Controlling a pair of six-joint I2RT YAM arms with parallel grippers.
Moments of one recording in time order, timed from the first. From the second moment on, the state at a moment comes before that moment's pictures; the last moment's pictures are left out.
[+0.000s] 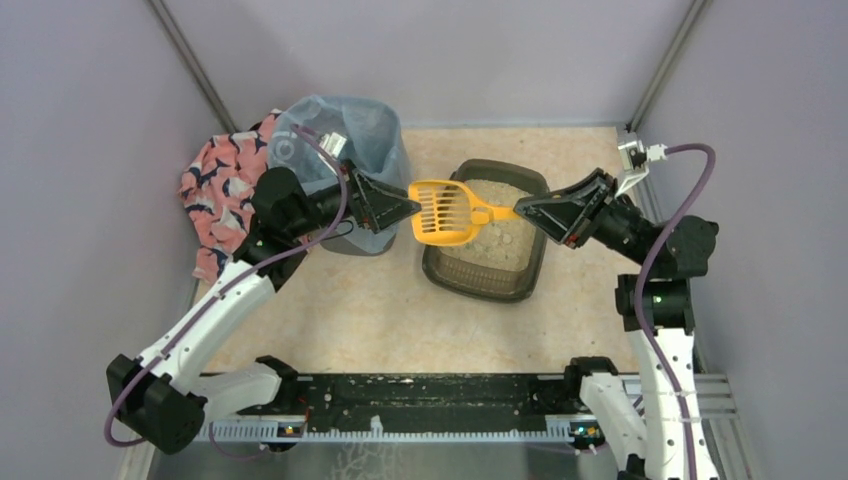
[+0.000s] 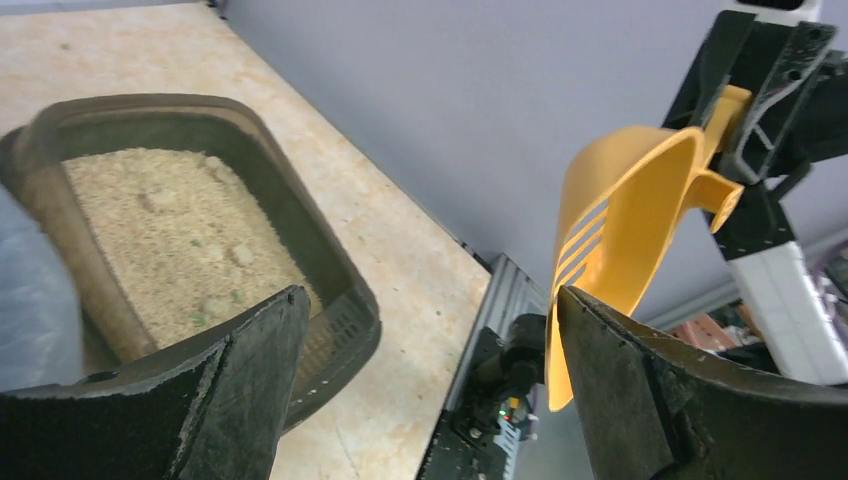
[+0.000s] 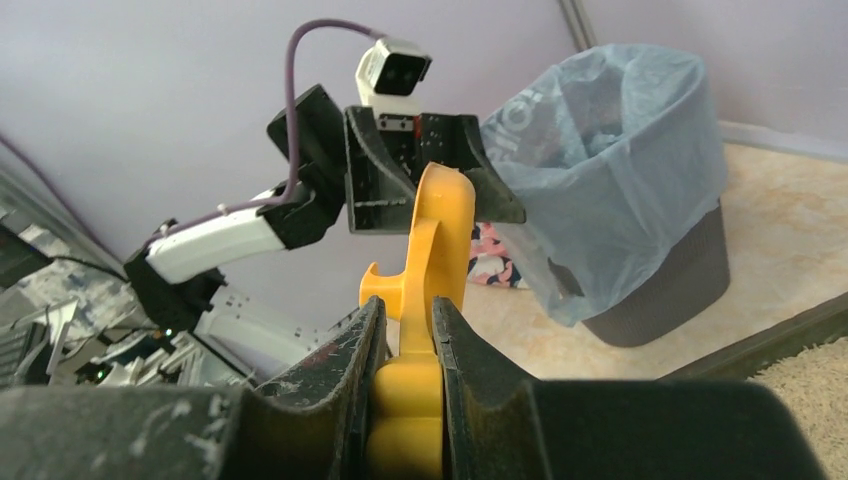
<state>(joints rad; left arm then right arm) -0.51 1.10 0.99 0.18 0.61 -0.66 0.01 0.73 0.97 0.17 -0.99 0.90</state>
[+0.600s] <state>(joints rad) -0.71 1.15 0.95 0.36 0.79 -0.79 0.01 0.74 0.86 0.38 -1.10 1.10</state>
